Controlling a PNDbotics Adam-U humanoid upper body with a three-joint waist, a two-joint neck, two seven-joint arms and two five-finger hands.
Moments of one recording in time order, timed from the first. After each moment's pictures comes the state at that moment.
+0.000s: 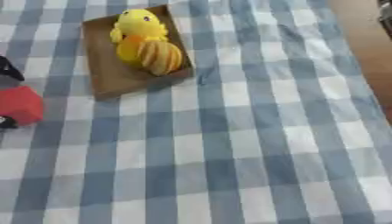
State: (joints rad) left arm -0.85 0.84 -0.43 -1.41 -0.61 -0.01 -0.69; right arm -0.73 -0.89 0.12 -1.99 0.32 0.35 0.20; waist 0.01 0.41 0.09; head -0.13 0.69
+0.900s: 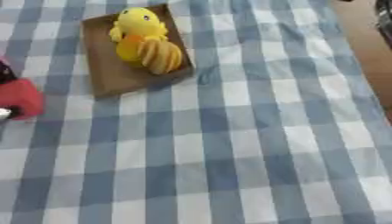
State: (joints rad) left arm -0.84 0.83 -0.44 -1.42 -0.55 0.00 -0.65; right arm -0.71 -0.88 0.12 -1.99 0.31 0.36 0.19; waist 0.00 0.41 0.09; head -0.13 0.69
